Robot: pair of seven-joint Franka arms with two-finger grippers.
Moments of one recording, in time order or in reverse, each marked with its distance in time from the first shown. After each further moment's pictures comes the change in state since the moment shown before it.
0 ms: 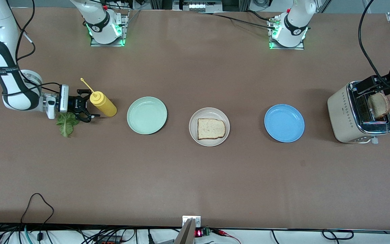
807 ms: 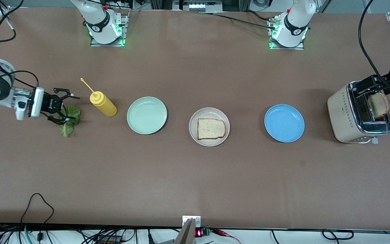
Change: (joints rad) left arm 0.000 -0.001 0.000 0.000 0.000 -0.003 0.000; right arm -0.044 -0.152 -0.022 0.066 -0.118 0.040 0.600
